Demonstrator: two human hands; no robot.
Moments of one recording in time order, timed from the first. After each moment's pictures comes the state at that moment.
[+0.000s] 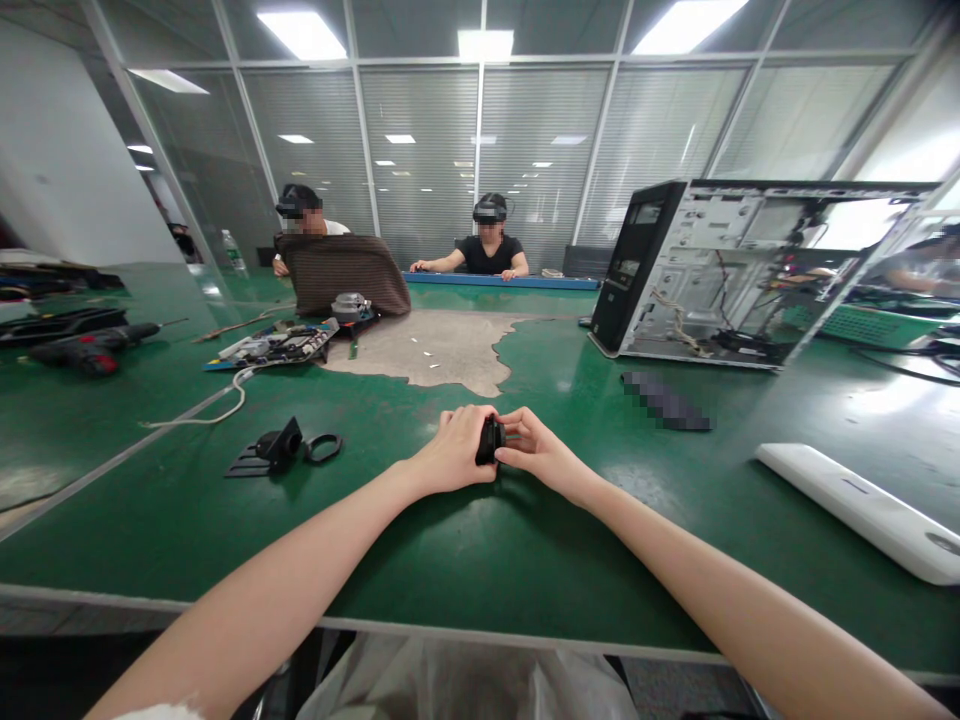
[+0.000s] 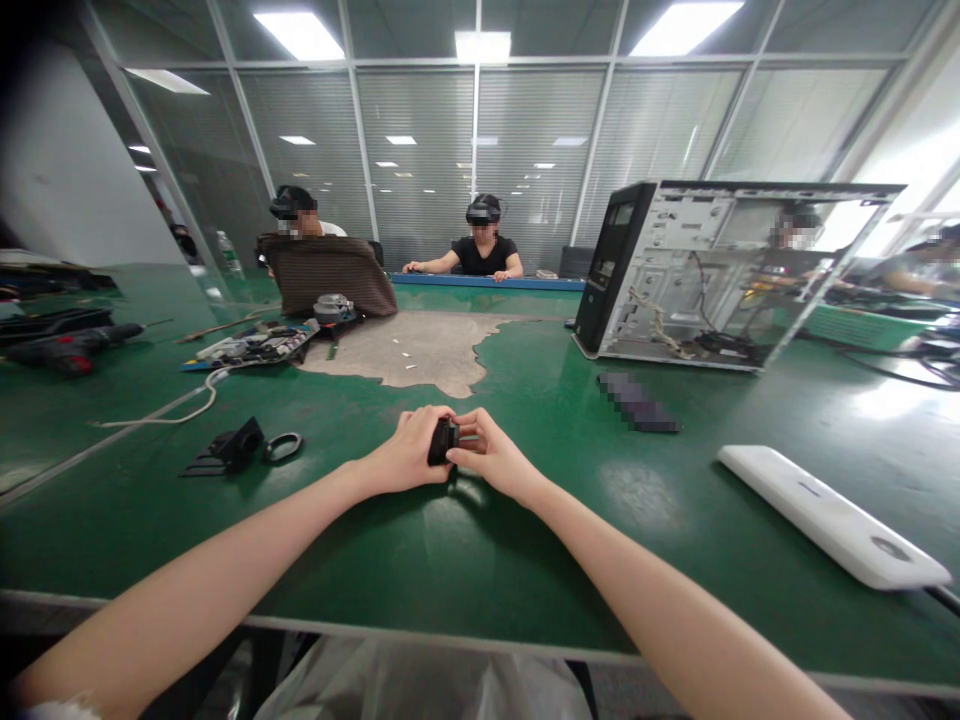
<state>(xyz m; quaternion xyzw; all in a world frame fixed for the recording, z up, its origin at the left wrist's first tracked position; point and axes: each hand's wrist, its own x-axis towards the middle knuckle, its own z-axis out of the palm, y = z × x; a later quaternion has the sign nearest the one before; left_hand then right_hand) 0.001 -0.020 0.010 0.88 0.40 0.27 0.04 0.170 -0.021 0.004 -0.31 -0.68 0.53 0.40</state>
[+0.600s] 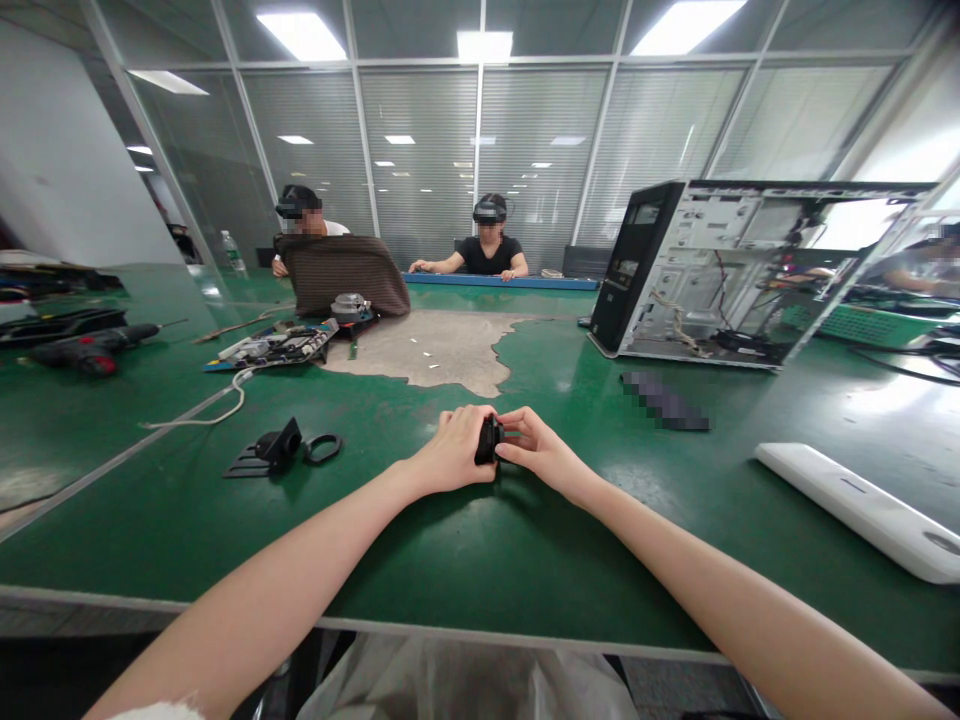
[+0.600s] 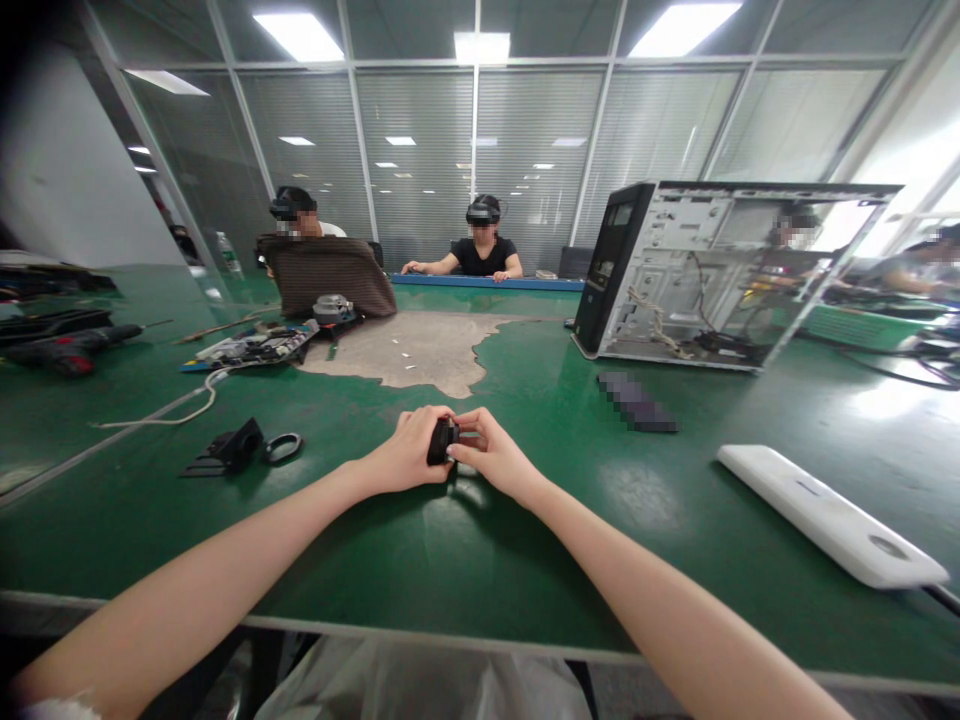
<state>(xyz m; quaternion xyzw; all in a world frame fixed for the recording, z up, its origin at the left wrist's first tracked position) 0.002 -0.019 0.009 0.88 0.40 0.27 0.05 0.168 -0.021 0.005 -0.32 -0.66 0.53 0.42</state>
